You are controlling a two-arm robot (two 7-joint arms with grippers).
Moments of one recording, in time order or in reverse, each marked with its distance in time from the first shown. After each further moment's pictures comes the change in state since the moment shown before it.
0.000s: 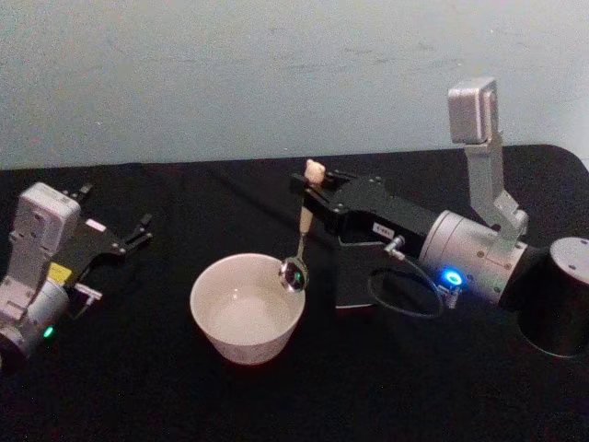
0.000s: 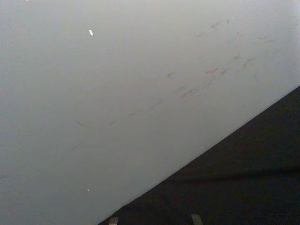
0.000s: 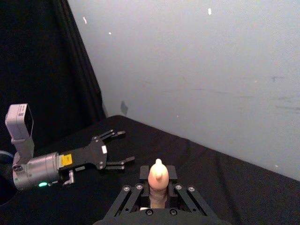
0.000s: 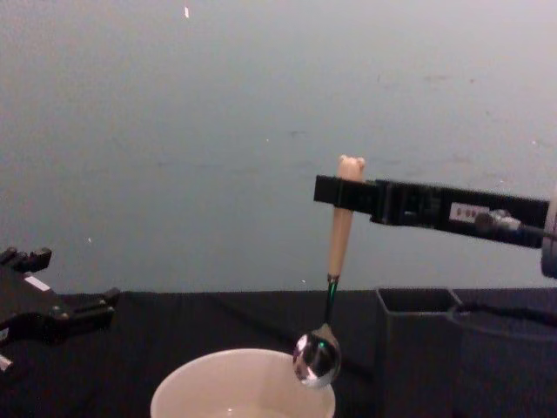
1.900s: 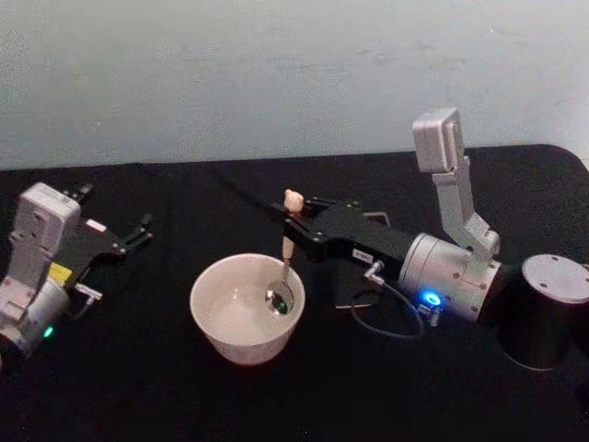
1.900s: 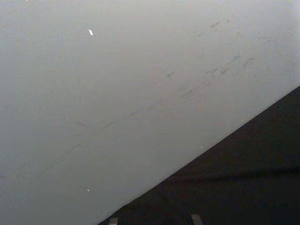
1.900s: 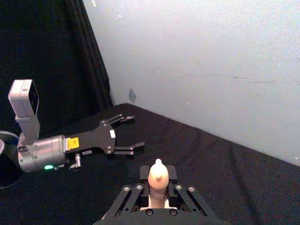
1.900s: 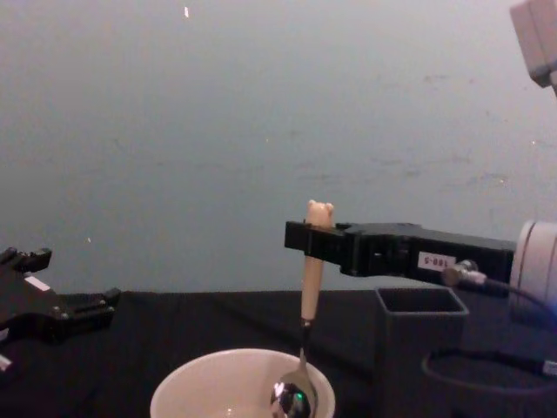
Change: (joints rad) left arm 0.000 0.000 0.000 0.000 0.000 0.000 0.000; right arm 0.009 -0.029 -0.049 0.066 -0.050 -0.029 0.044
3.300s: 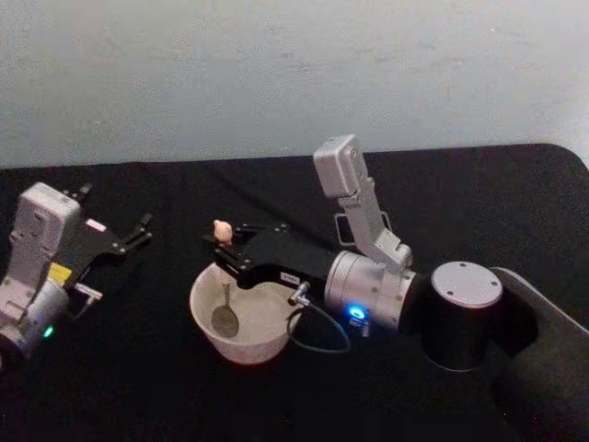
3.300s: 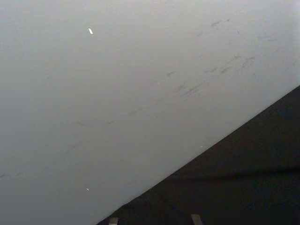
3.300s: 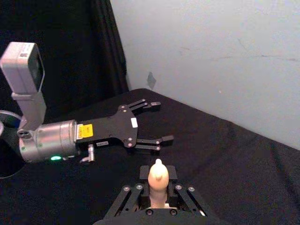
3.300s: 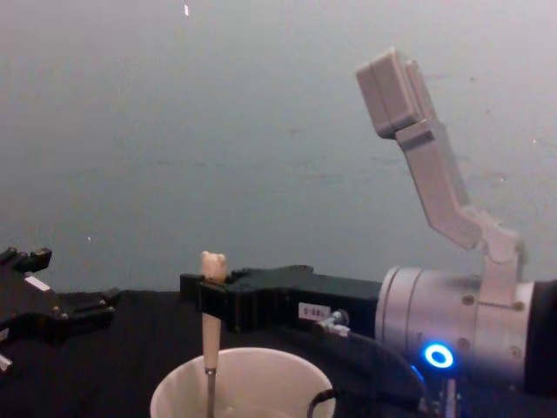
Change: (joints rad) left arm 0.000 0.000 0.000 0.000 0.000 0.000 0.000; right arm 0.084 -0.154 -0.105 0.176 -0.123 -0.026 0.034
